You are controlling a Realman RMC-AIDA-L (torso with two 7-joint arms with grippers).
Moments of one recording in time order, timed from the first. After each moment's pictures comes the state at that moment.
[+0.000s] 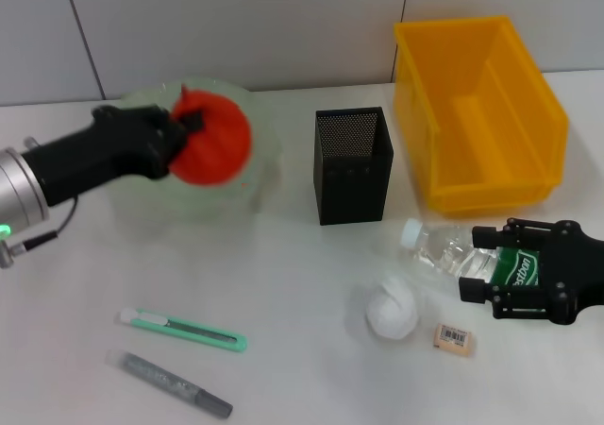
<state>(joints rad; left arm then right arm) -0.40 -2.07 1.22 0.89 1.40 1.12 -1.44 0.24 2.08 2.39 1.03 1.26 -1.73 1.48</state>
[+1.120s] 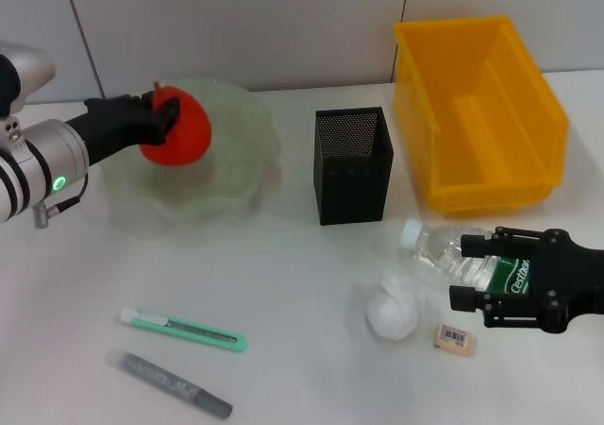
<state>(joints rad) -0.68 -2.08 1.20 0.53 1.39 0.60 -1.38 0.25 2.08 2.39 0.98 1.27 -1.74 1.47</state>
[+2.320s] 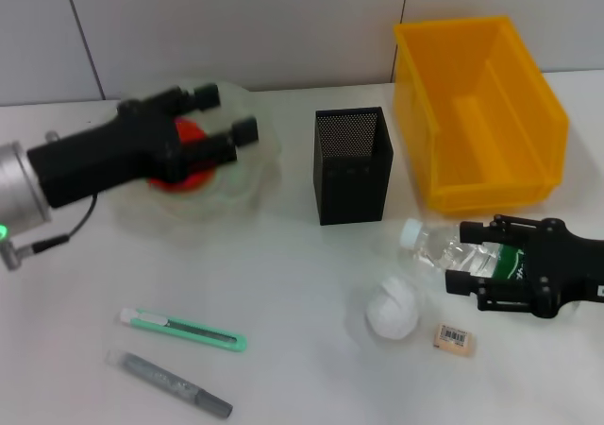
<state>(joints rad) -0.44 -2.04 1.20 0.84 1.37 1.35 -1.49 0.28 2.08 2.42 0.91 1.26 -1.70 1.42</state>
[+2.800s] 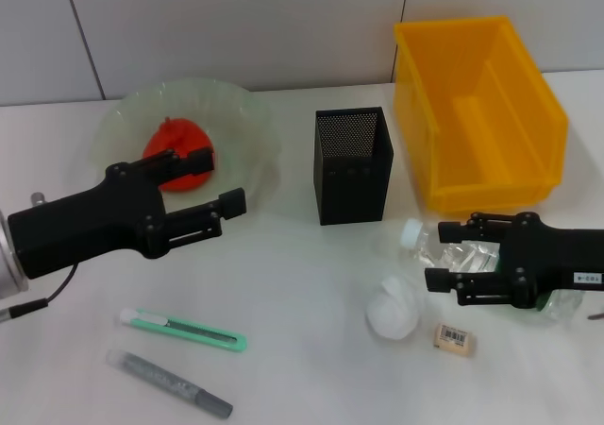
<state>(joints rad) -0.36 -2.05 1.17 0.84 1.42 1.46 -1.44 0.36 2.08 2.41 0.91 1.18 -1.69 1.49</state>
